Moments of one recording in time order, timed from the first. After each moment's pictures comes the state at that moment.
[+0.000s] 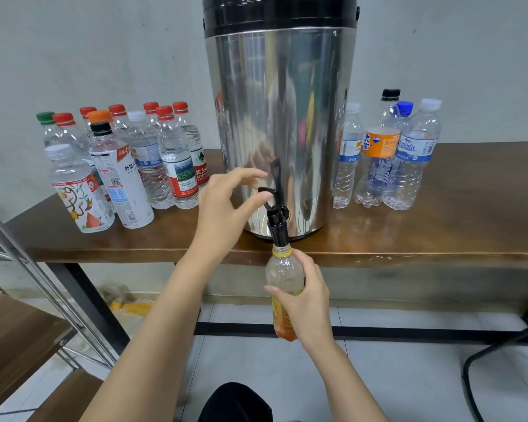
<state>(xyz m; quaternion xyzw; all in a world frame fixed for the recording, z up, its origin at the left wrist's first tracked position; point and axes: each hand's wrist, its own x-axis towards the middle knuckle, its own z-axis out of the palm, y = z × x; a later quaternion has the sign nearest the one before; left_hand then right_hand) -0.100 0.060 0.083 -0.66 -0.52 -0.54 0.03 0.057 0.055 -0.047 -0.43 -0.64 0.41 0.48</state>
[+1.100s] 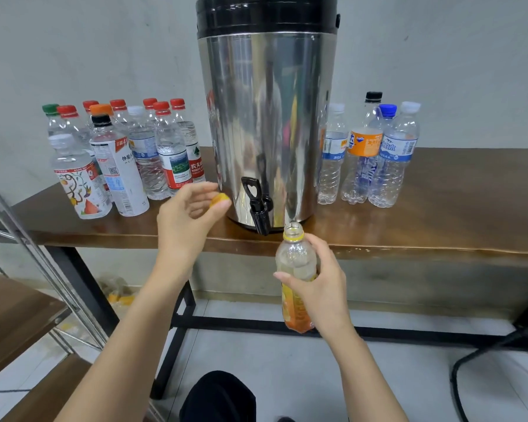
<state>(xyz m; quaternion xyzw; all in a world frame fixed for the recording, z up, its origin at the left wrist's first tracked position) -0.084 0.005 0.073 -0.47 -0.58 -0.66 -0.11 0.116 0.042 -0.013 -0.40 -0.66 0.37 0.51</state>
